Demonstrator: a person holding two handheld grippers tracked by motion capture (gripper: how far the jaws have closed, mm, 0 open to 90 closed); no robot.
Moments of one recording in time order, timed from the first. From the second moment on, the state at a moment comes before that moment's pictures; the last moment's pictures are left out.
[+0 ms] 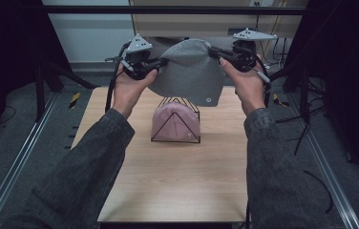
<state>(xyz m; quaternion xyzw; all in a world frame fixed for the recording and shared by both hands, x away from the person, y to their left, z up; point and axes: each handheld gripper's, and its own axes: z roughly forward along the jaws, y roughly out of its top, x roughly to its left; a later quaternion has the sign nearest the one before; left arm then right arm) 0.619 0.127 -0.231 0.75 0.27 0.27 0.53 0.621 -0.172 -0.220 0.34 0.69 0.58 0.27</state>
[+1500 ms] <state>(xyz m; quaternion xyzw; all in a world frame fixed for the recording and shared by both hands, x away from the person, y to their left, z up) 0.656 0.131 -0.261 0.76 0.29 0.26 0.52 0.646 -0.166 -0.247 0.35 0.71 0.56 0.25</state>
